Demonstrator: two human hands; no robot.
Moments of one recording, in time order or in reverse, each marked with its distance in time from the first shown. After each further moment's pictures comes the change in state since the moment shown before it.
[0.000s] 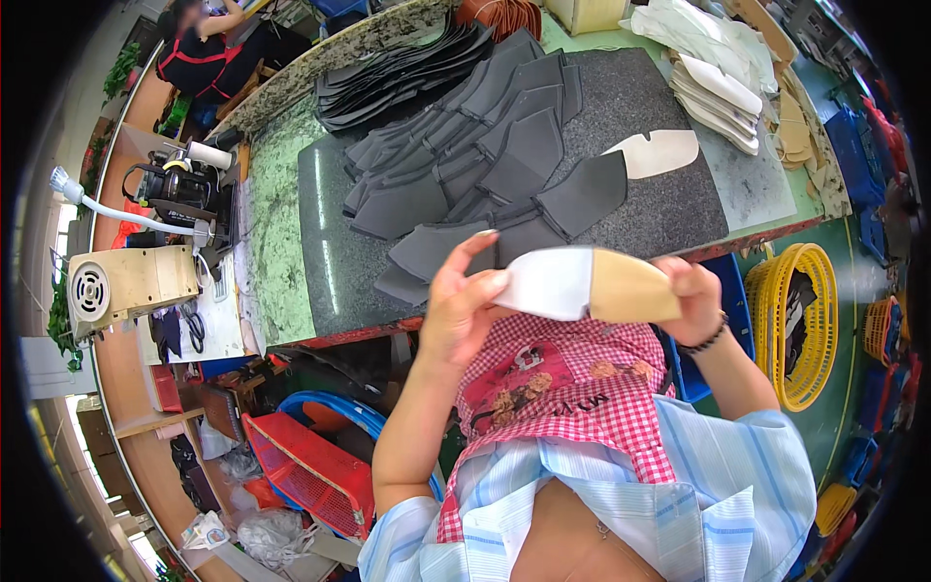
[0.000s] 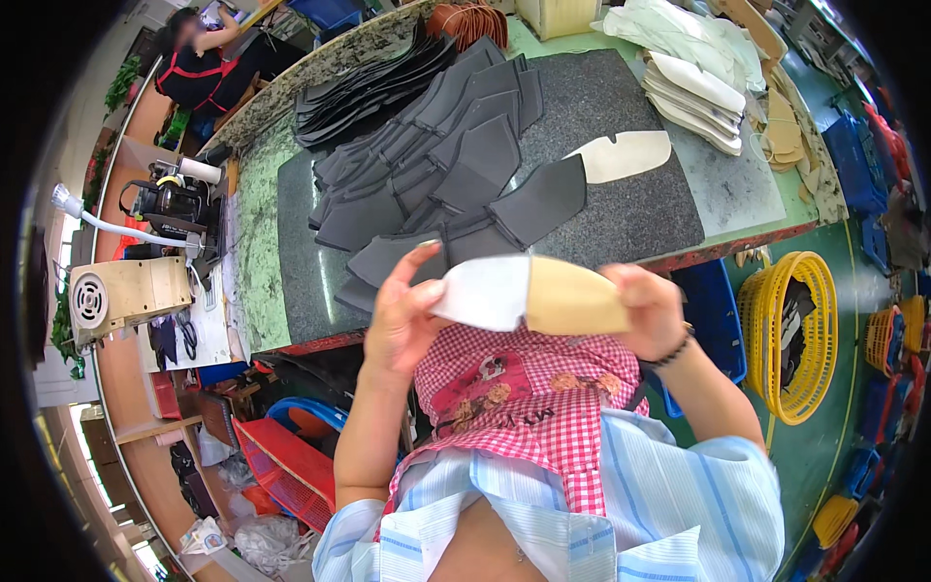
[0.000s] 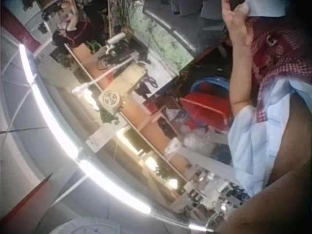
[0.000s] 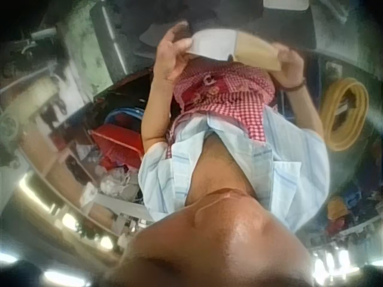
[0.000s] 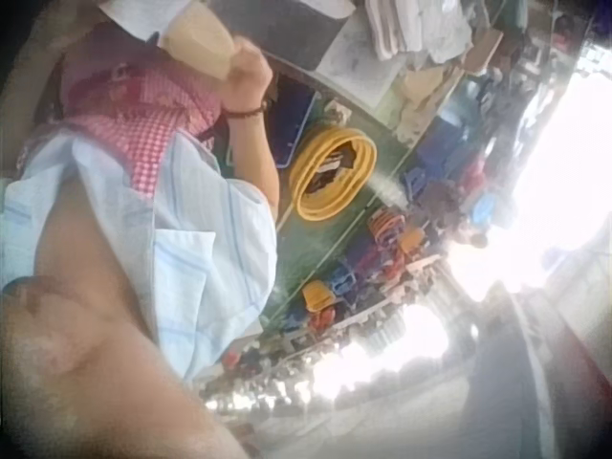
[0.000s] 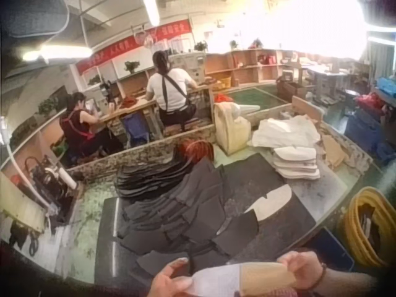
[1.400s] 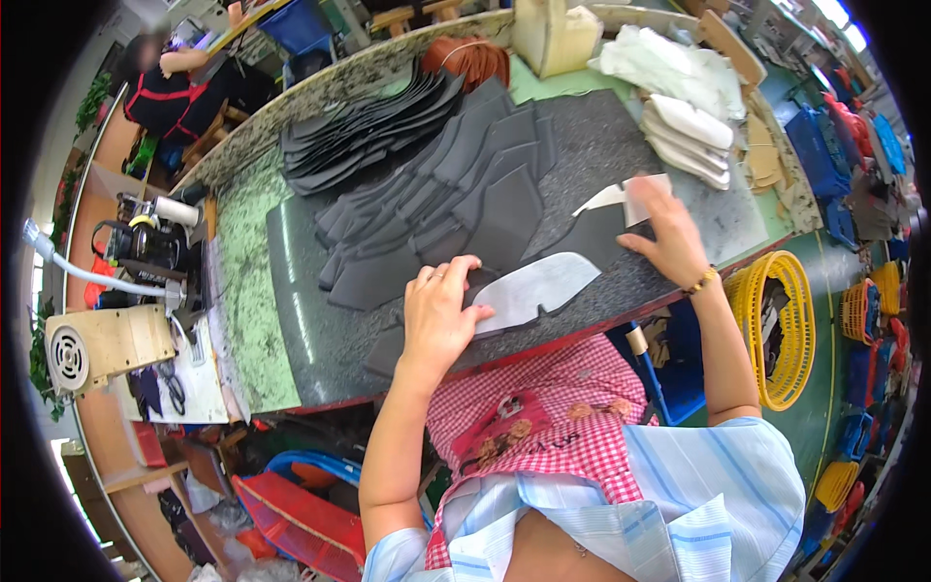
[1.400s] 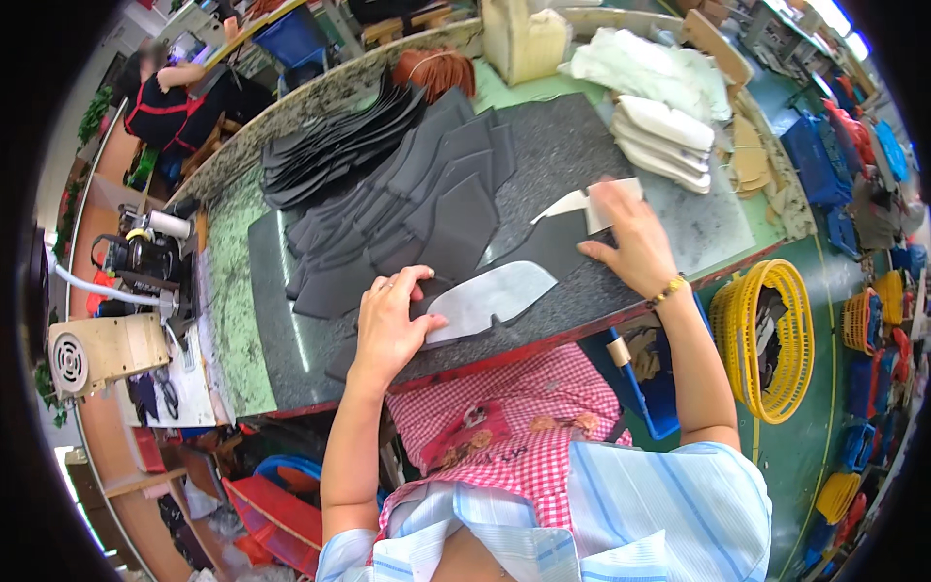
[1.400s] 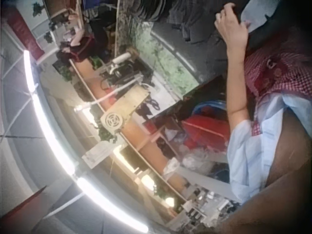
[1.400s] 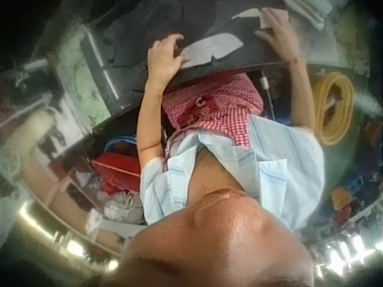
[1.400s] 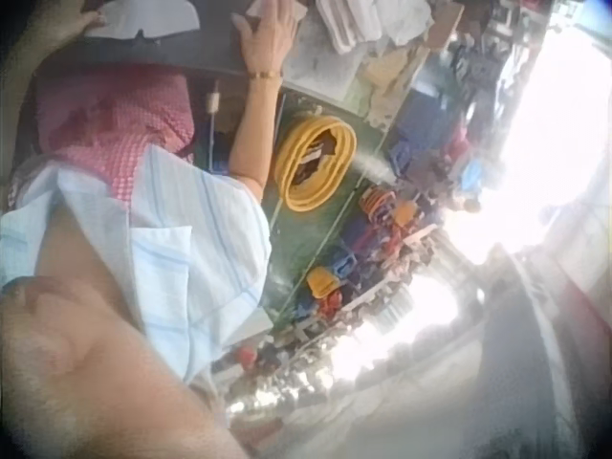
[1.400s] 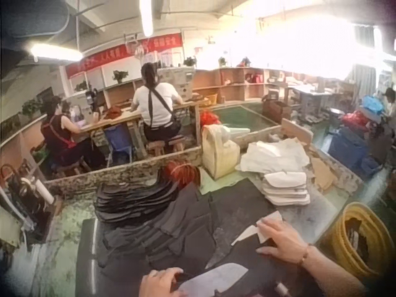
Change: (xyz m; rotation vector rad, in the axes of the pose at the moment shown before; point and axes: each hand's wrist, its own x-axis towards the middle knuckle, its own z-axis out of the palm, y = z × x) left_hand 0.069 0.024 -0.008 1.757 0.038 0.458; right_hand 0.079 -0.083 -0.012 -2.170 0.361 -0.806
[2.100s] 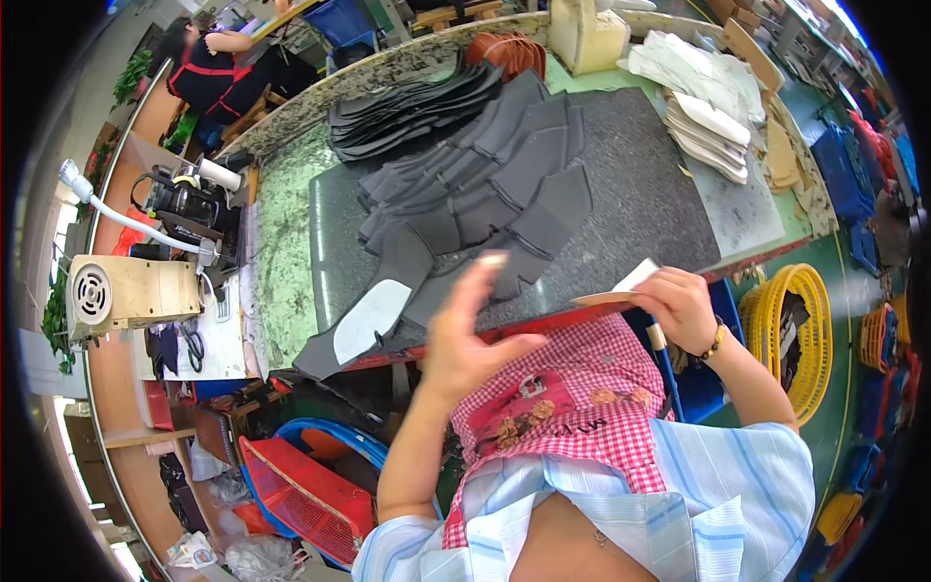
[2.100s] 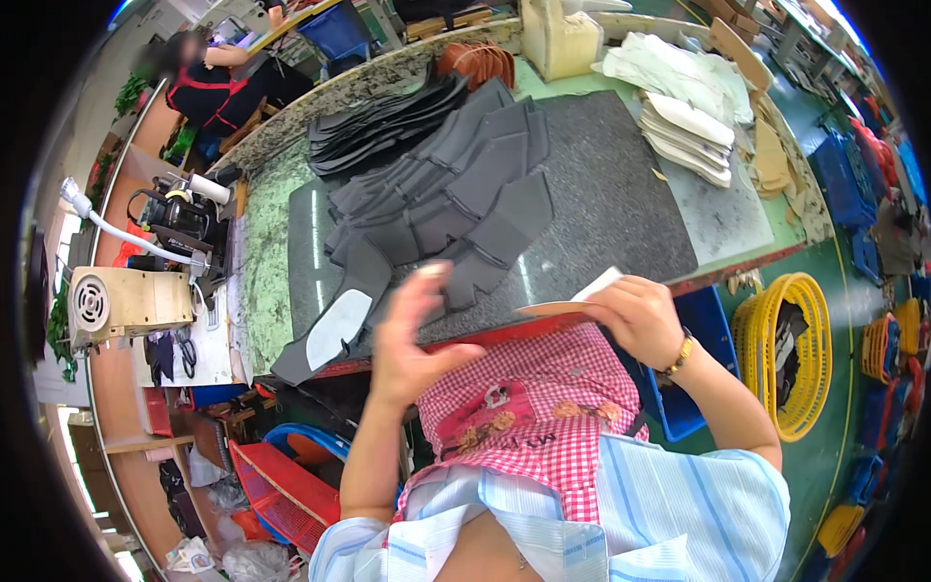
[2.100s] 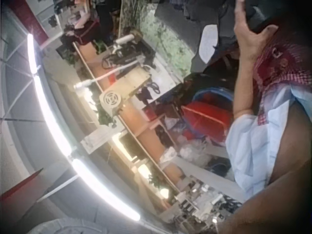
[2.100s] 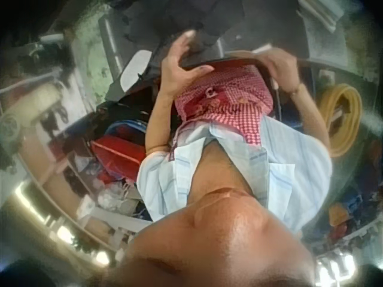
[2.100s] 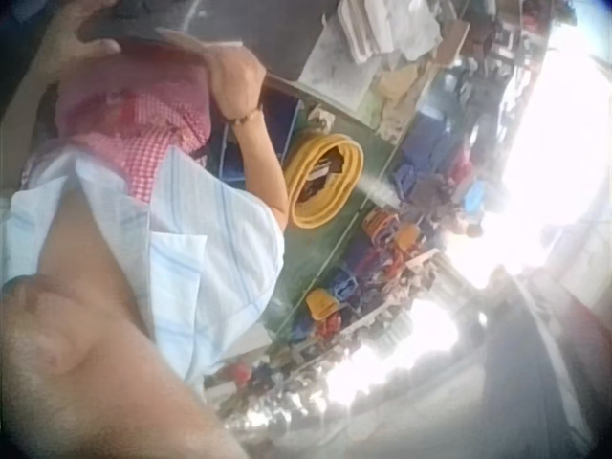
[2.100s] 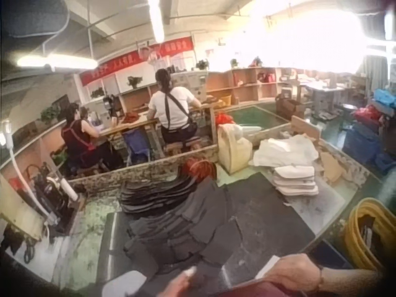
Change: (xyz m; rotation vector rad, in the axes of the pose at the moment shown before) left_hand -0.064 0.043 -0.015 -0.439 0.258 0.090; right_hand -0.067 -0.062 -0.032 0.423 -0.125 -0.235
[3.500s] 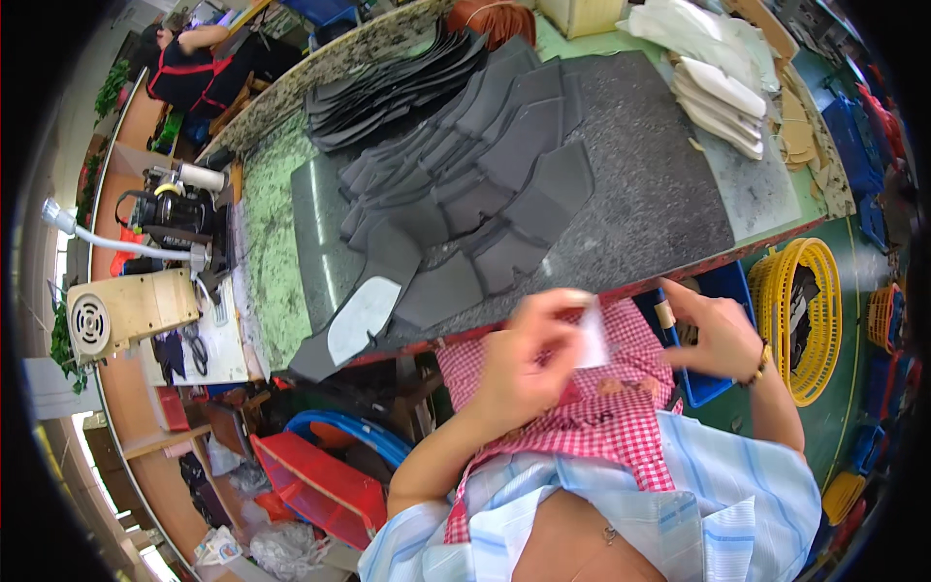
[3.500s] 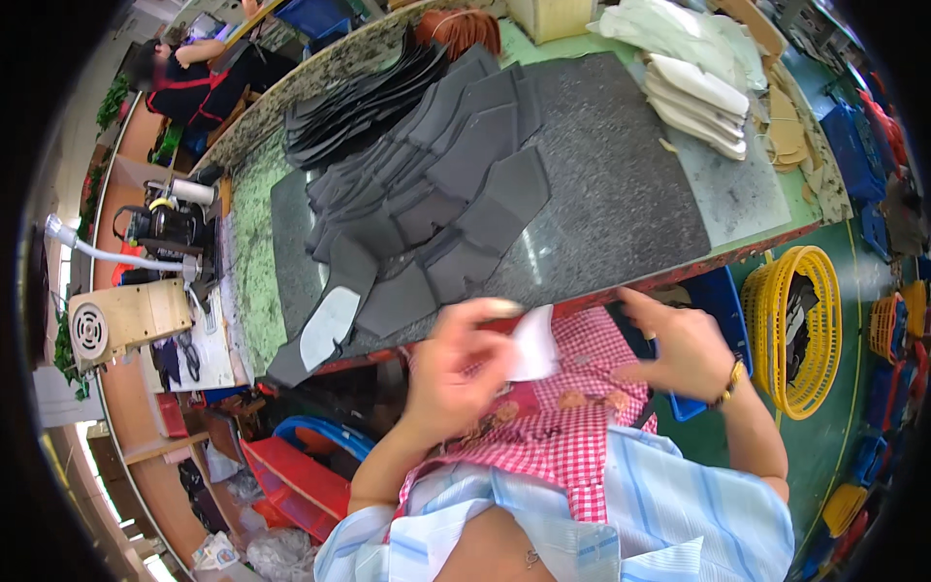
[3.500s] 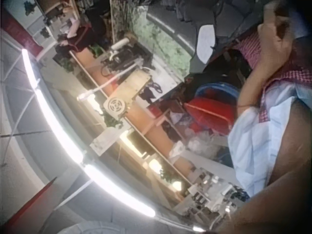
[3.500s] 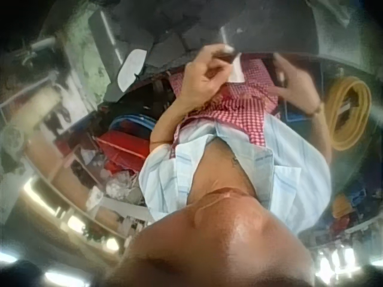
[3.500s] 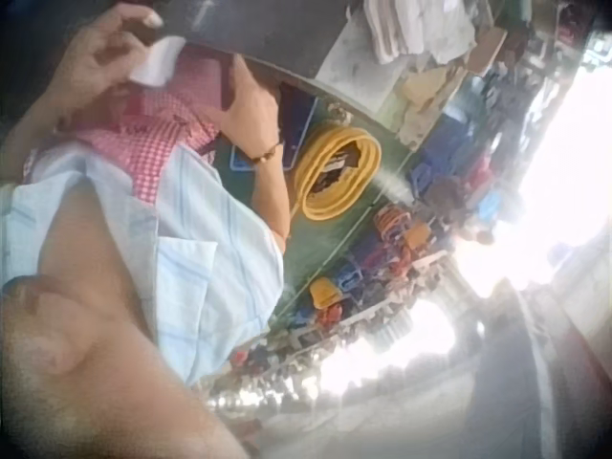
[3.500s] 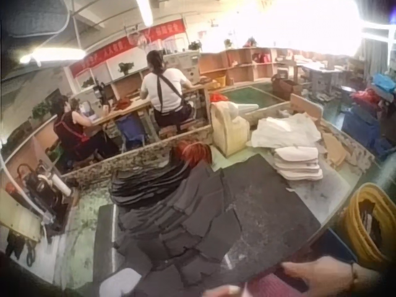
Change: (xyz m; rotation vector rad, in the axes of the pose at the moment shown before) left_hand -0.011 0.036 0.026 -0.406 -0.319 -0.334; right_hand -0.010 -0.025 -0.027 0.018 -0.531 0.581
